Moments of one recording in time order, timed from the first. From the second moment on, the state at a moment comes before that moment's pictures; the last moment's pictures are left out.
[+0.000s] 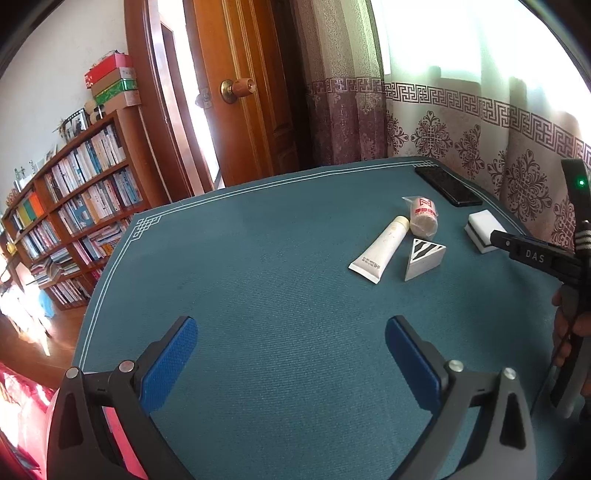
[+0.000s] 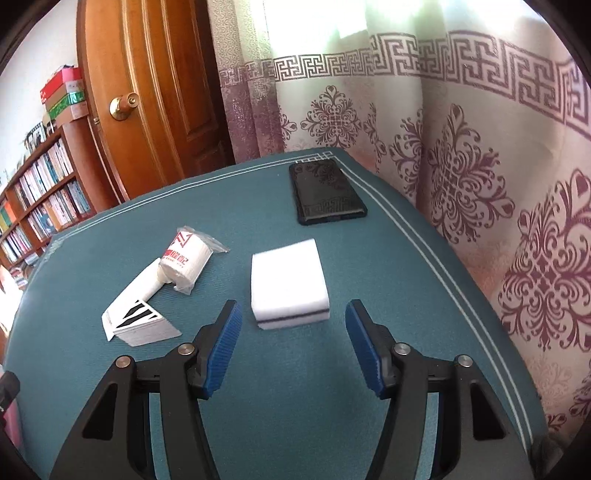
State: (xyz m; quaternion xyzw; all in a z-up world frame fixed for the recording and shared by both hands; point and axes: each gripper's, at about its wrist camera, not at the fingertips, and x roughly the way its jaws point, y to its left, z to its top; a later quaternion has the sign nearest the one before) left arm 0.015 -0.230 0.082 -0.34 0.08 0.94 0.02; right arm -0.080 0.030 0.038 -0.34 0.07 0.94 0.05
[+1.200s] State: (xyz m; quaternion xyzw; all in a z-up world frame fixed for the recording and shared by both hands) left arm -0.095 -0.165 0.048 -0.37 0.09 0.92 0.06; right arm -0.103 0.049 0.017 -0.37 0.13 0.92 -0.03
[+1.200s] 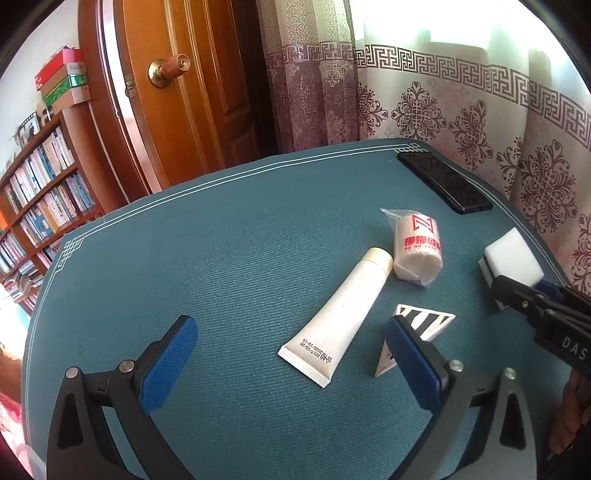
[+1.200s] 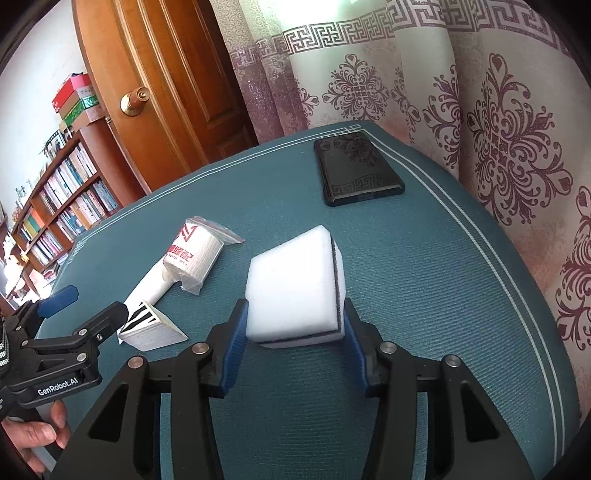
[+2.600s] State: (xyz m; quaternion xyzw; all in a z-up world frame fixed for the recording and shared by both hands) left arm -0.056 -0.139 0.047 -0.41 0.10 0.90 0.13; right arm -0.090 0.050 0.028 -0.35 0.17 0.92 -0.06
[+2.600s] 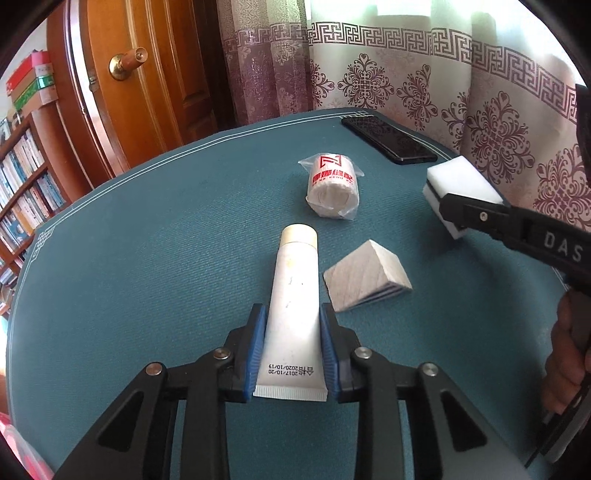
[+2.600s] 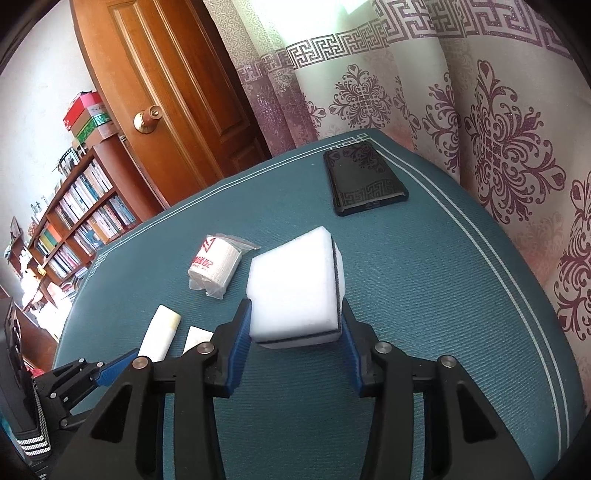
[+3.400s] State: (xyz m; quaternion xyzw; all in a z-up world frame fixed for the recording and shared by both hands) left arm 0.057 -0.284 0.097 -0.36 0.01 0.93 0.03; right arm -0.071 0.005 0.033 -0.35 0.13 0.92 -0.11
